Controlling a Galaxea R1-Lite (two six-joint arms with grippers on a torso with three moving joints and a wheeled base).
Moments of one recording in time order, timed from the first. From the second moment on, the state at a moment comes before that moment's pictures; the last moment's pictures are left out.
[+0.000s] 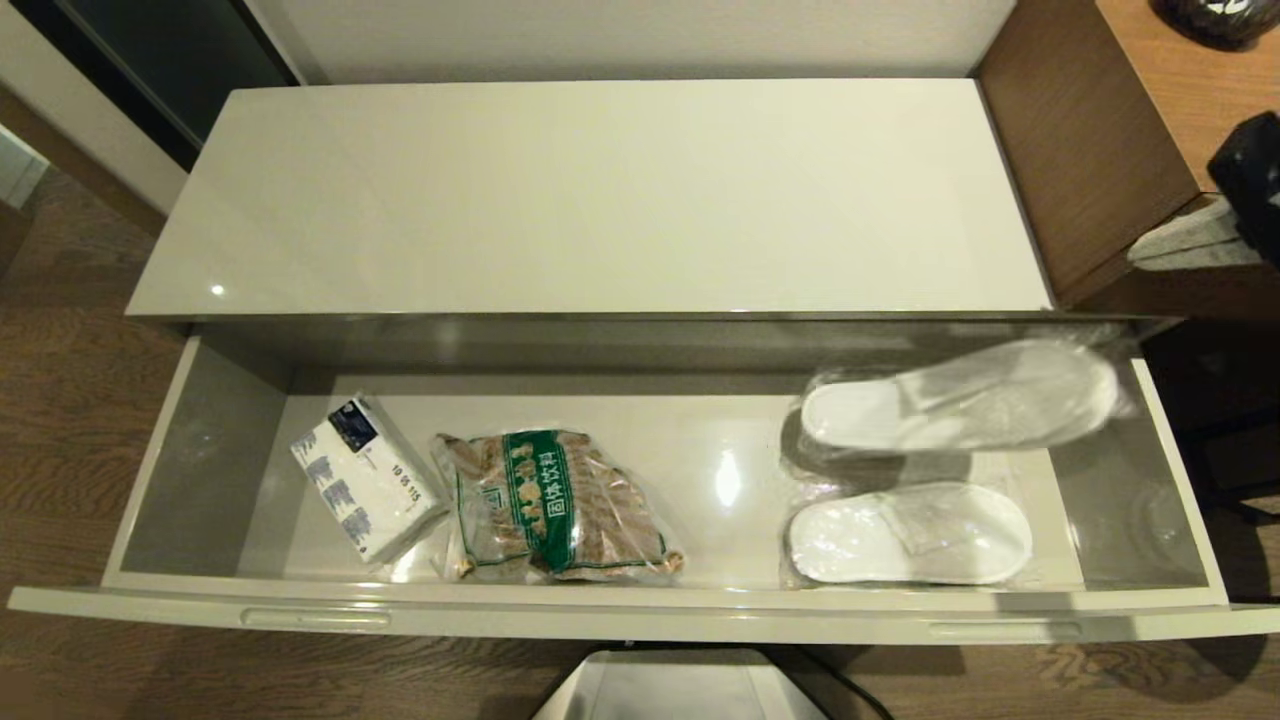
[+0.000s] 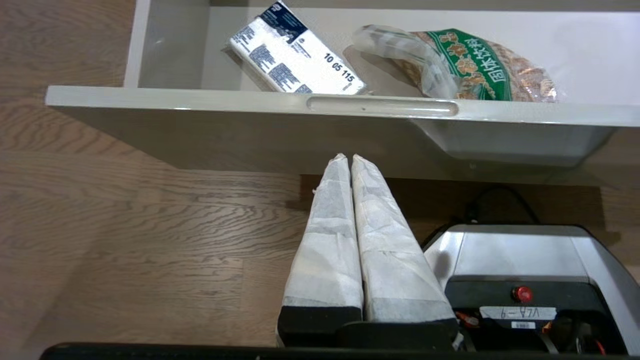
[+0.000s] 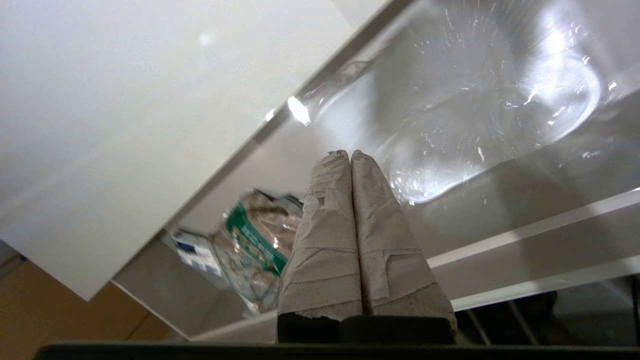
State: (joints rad) left arm 0.01 0.00 0.00 0.01 0.00 0.01; right arm 0.00 1.56 -1.83 0.84 0.17 0.84
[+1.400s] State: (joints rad) left arm 0.01 0.00 0.00 0.01 0.00 0.01; right arm 0.04 1.80 -1.50 0.56 0.03 0.93
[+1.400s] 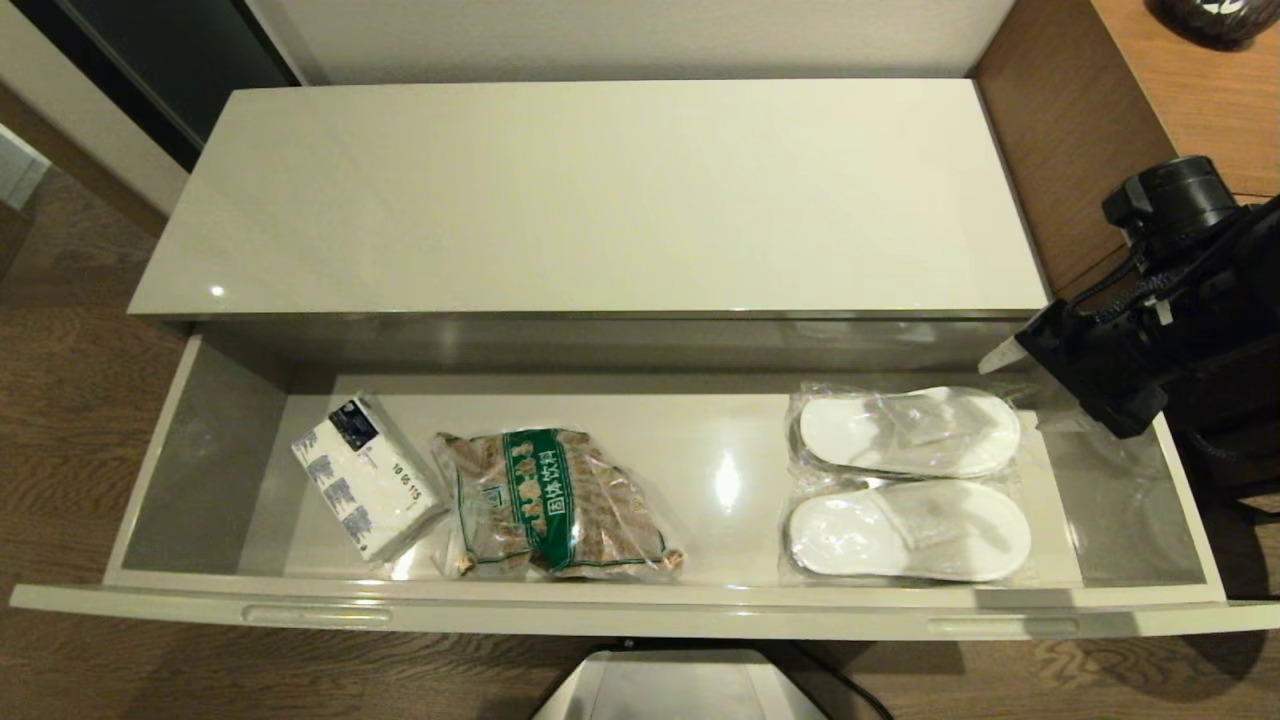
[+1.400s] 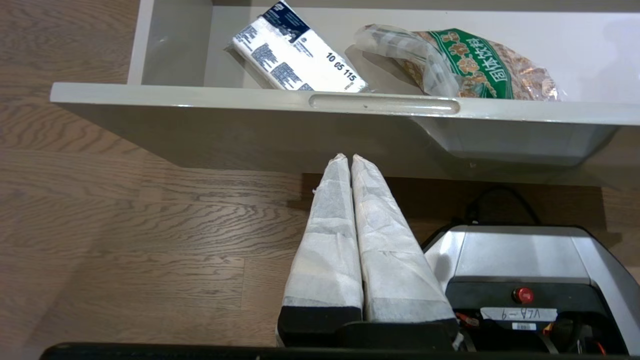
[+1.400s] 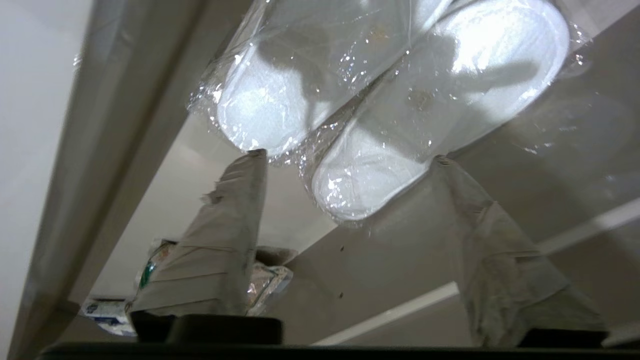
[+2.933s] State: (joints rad) left arm 0.01 0.00 0.00 0.01 0.00 0.01; right arm 0.07 2.20 -1.47 0.15 -0.03 0.87
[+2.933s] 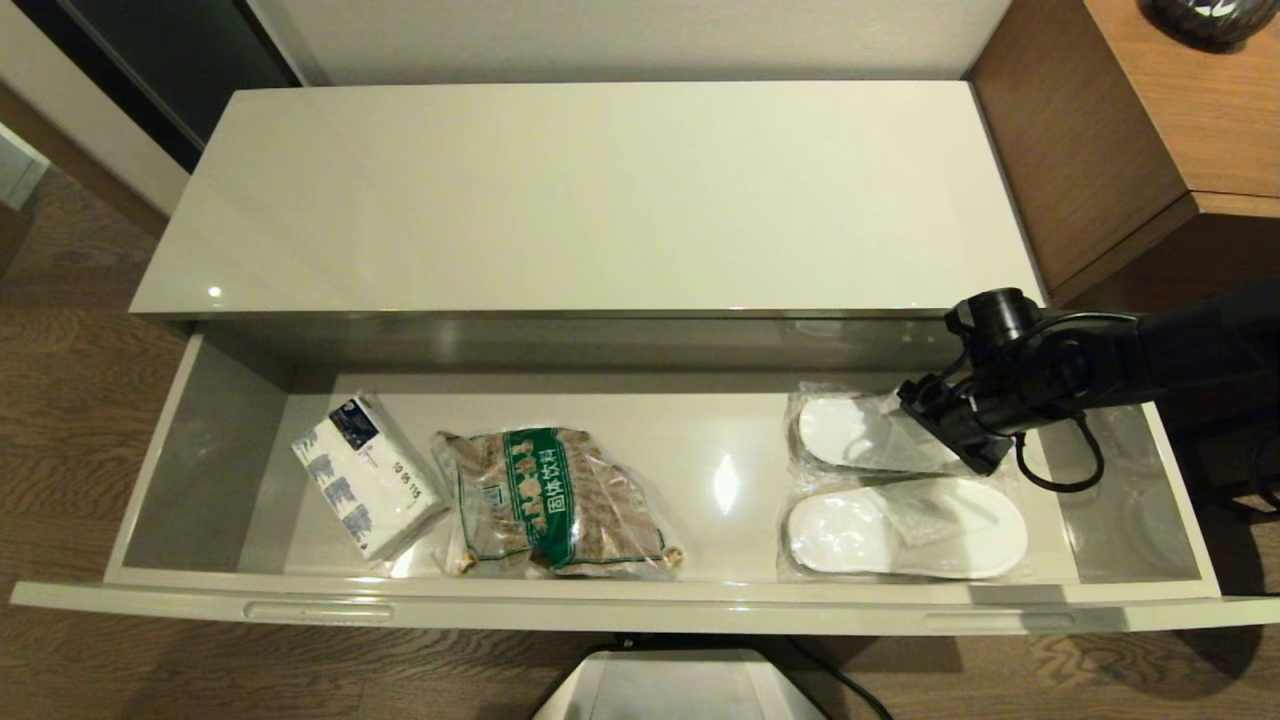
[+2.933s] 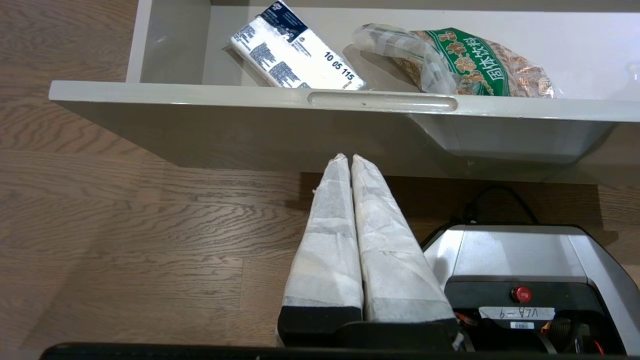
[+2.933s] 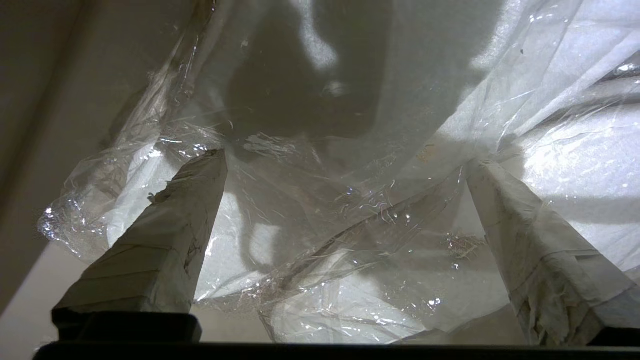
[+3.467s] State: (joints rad) left arm 0.01 0.00 0.00 0.01 0.00 0.01; right arm 0.07 2.10 -1.40 0.16 -0.04 0.87
